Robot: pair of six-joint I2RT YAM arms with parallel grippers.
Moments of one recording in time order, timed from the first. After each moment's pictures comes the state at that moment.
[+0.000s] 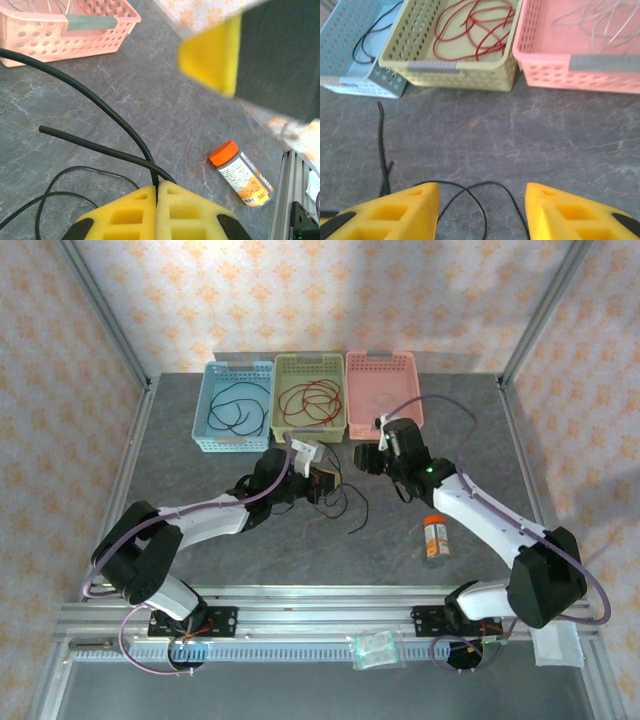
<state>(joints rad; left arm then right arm) -0.60 1.52 0.74 0.42 0.39 -0.46 0.52 1.34 0.97 -0.28 -0.05 0.40</state>
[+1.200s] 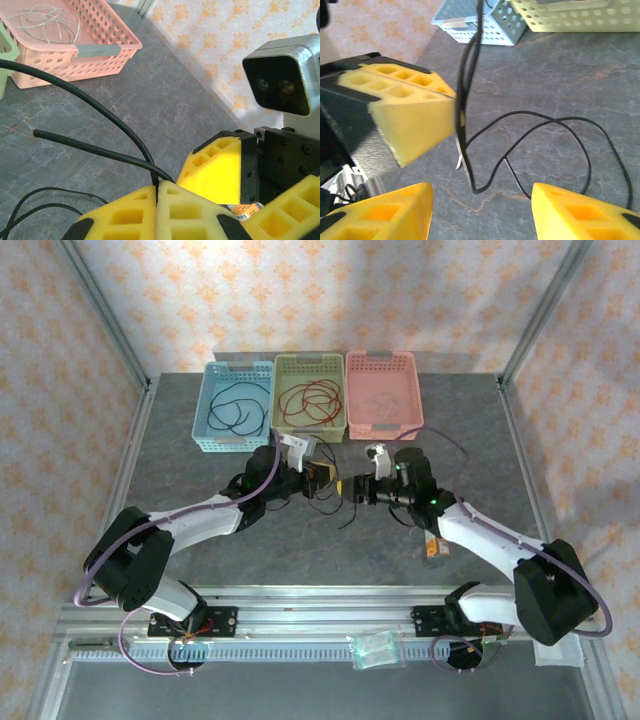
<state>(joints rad) -0.57 1.48 0.73 0.45 0.39 -0.50 0.52 1.24 0.66 0.08 -0.52 0.46</state>
